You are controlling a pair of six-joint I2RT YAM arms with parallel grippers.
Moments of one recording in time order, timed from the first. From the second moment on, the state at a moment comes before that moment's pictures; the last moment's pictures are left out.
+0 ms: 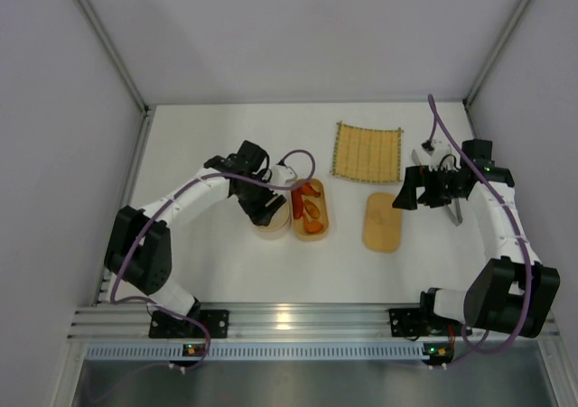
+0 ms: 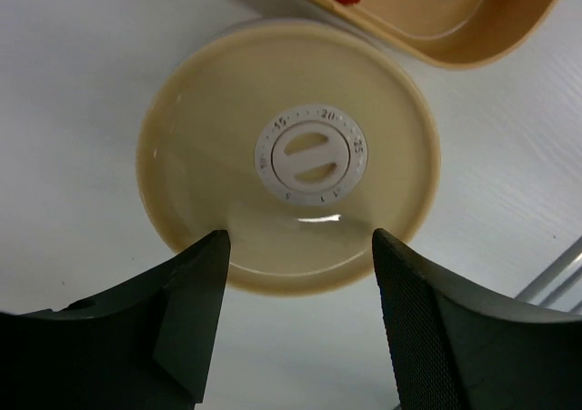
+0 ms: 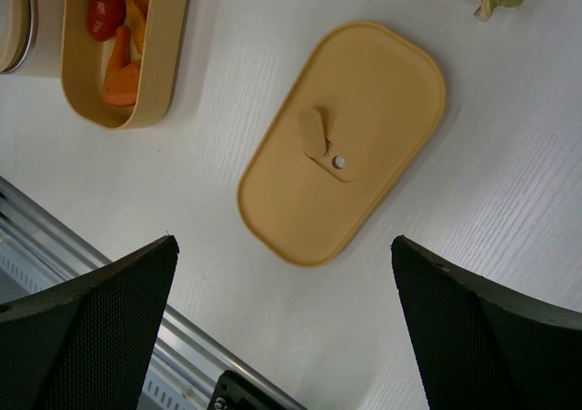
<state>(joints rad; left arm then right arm) -0.50 1.61 1.19 -0.81 0.28 0.44 -0.18 1.27 1.03 -0.89 -0.65 -0.28</state>
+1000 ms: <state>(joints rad) -0.60 1.67 1.17 -0.53 0.17 0.36 -0.18 1.27 1.03 -0.89 -0.65 -0.29</state>
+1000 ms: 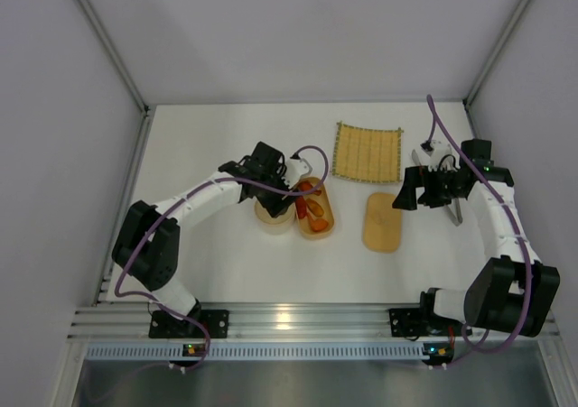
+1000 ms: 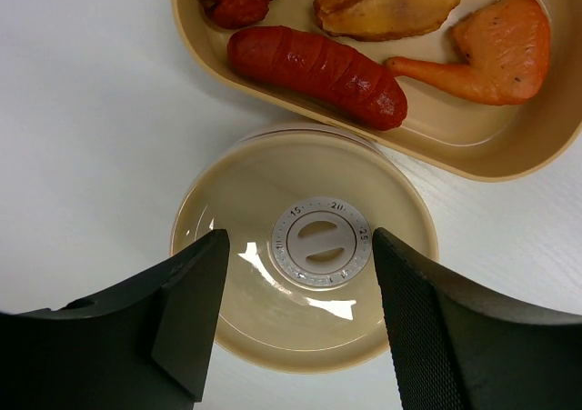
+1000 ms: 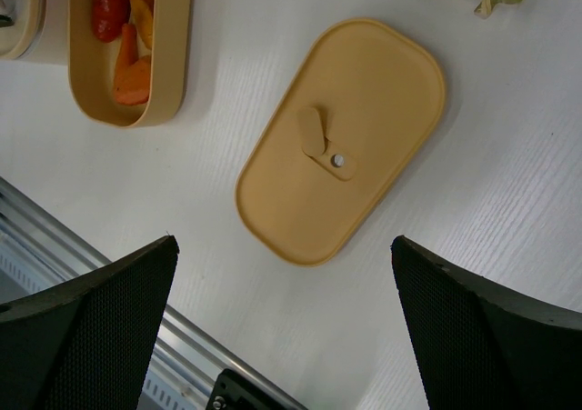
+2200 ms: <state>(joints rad) -0.60 1.53 1.05 -0.59 0.17 0.42 -0.16 1.27 1.03 -0.89 -0.65 -0.28</state>
